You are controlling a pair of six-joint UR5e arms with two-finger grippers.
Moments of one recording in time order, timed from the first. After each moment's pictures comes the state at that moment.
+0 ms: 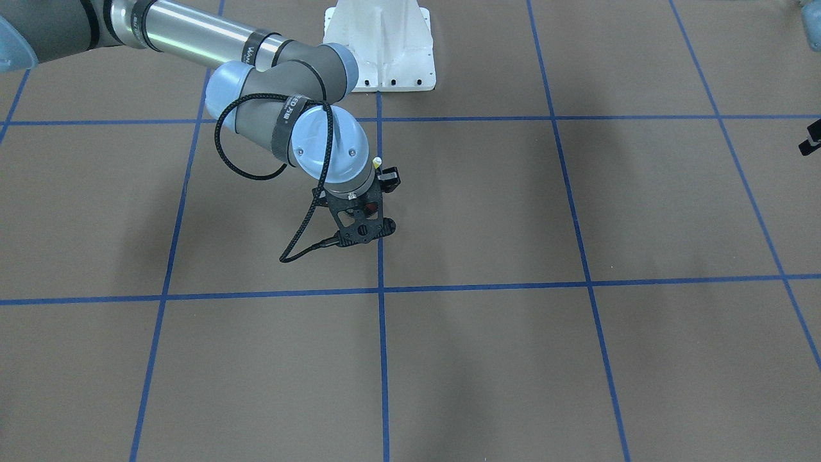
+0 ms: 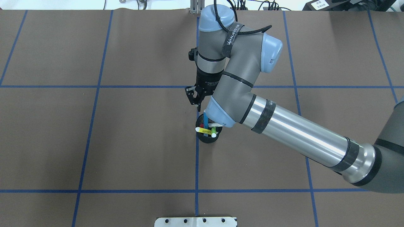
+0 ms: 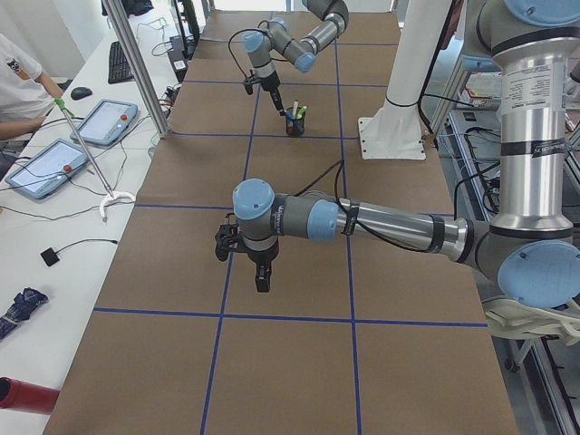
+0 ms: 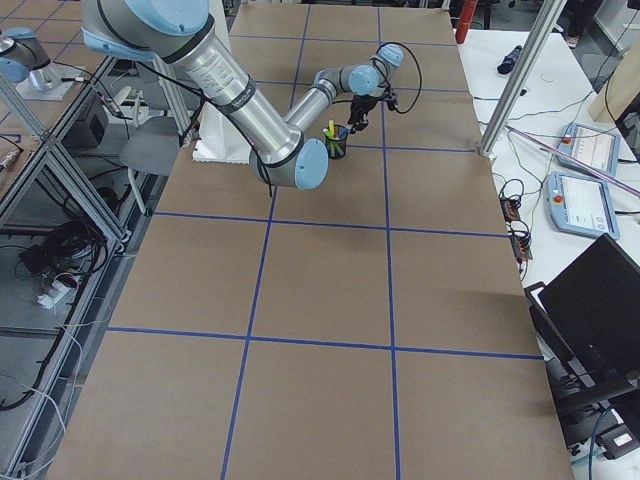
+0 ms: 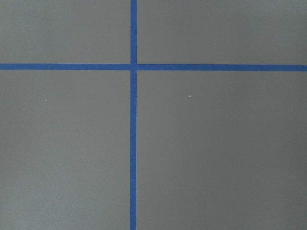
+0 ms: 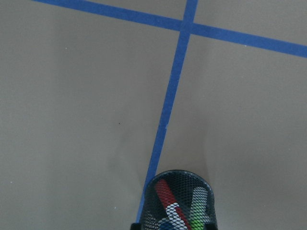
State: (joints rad) left arm -1.45 -1.48 -1.83 -1.52 -2.35 -0.16; right arm 0.67 -0.64 1.35 -1.76 2.33 0.77
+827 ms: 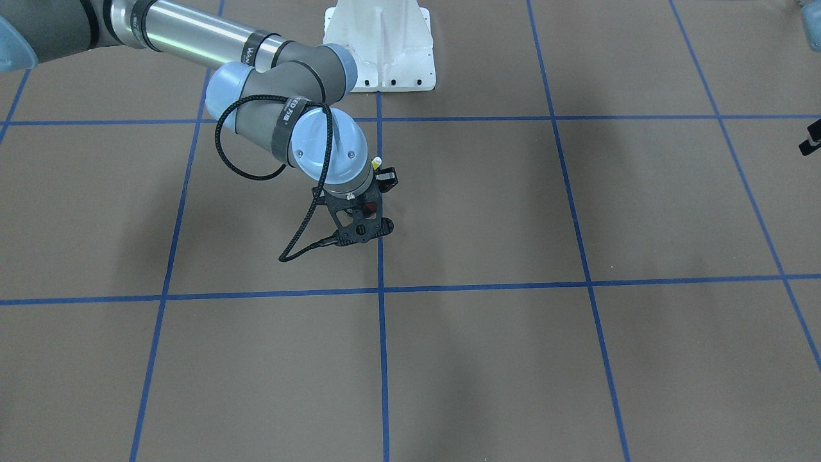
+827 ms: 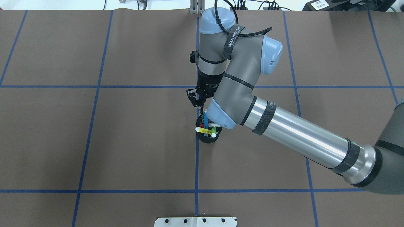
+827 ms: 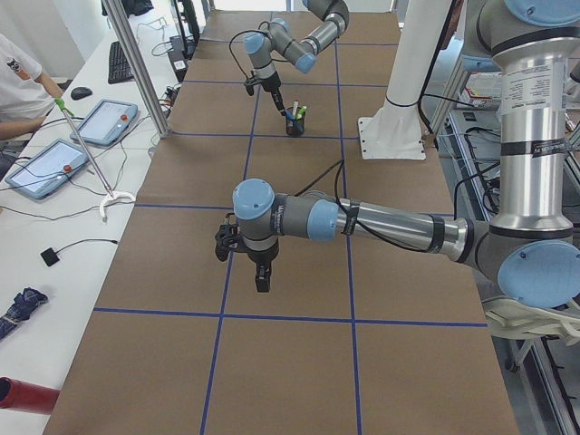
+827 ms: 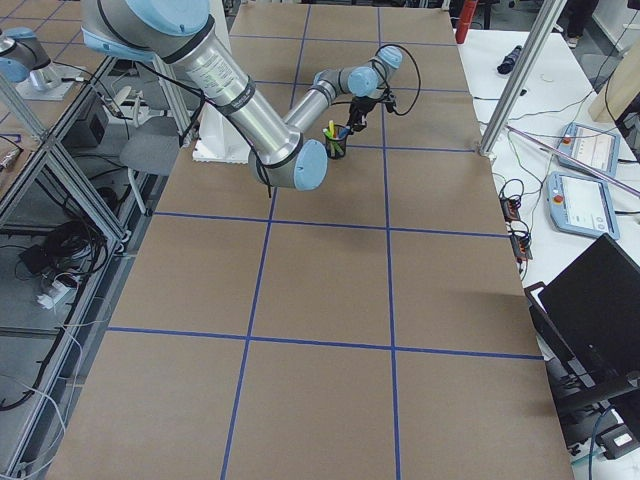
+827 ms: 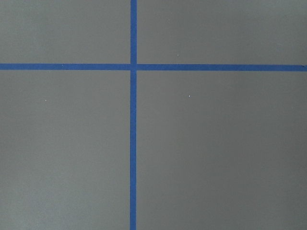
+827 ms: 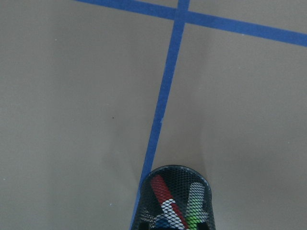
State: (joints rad) left arm -1.45 -1.48 -1.83 -1.52 -2.35 -0.16; right arm 0.67 -0.64 1.35 -1.77 2.33 0.77
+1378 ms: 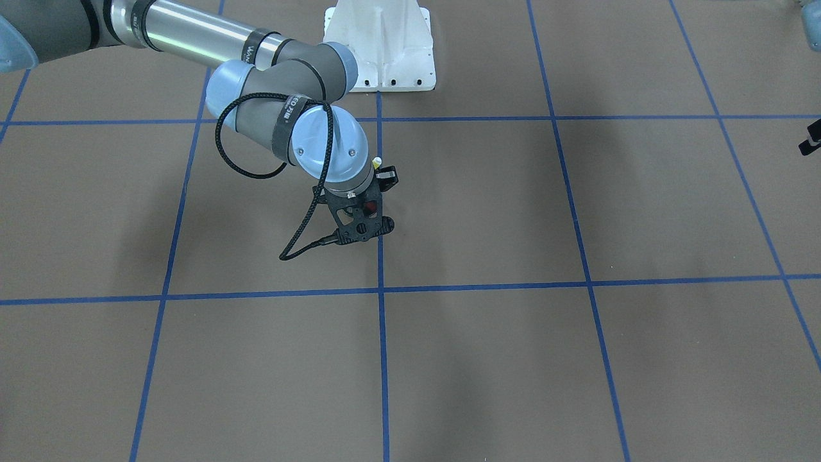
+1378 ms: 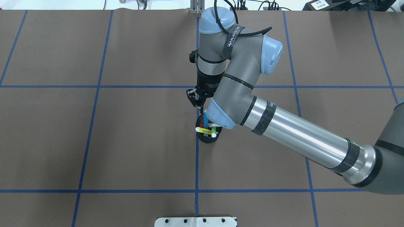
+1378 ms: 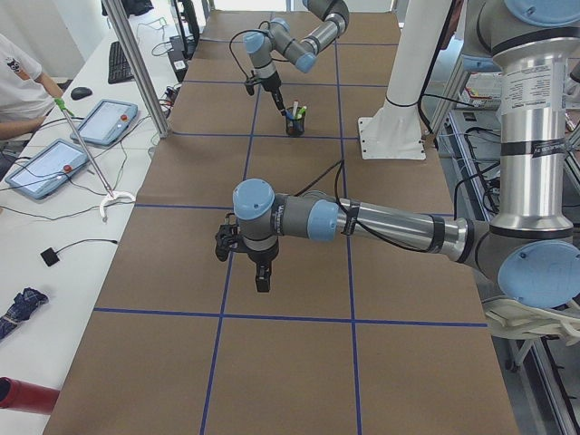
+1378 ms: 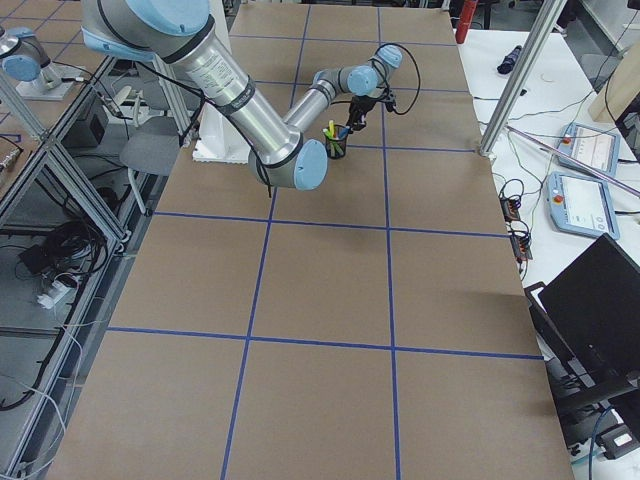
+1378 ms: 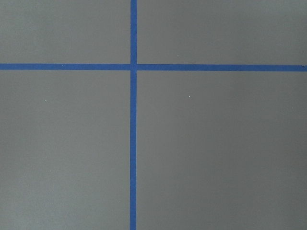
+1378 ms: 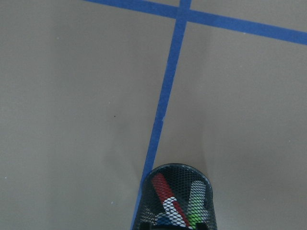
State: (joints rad) left arm -1.45 -1.48 -1.83 -1.52 -2.35 -0.17; right arm 0.67 -0.64 1.36 -1.78 2.33 0.77
